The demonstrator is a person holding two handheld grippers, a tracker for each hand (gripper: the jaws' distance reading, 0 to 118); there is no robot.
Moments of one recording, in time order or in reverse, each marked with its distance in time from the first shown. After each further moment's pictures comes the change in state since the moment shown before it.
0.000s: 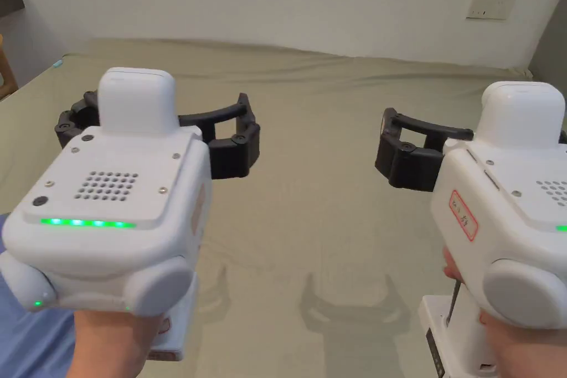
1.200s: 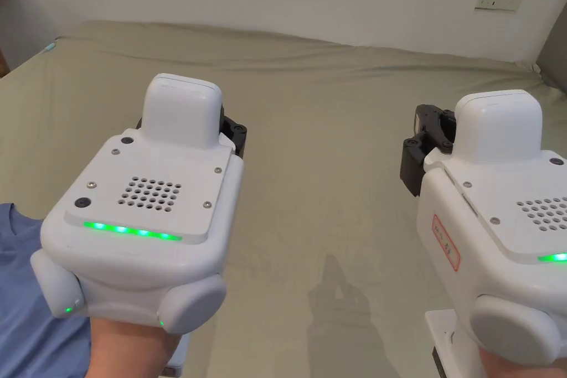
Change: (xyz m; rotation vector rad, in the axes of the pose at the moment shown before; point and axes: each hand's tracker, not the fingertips) left arm 0.020 -0.007 -0.025 -0.082 -0.049 -0.050; right arm -0.014 -0.004 -0.018 -0.034 0.069 0.107
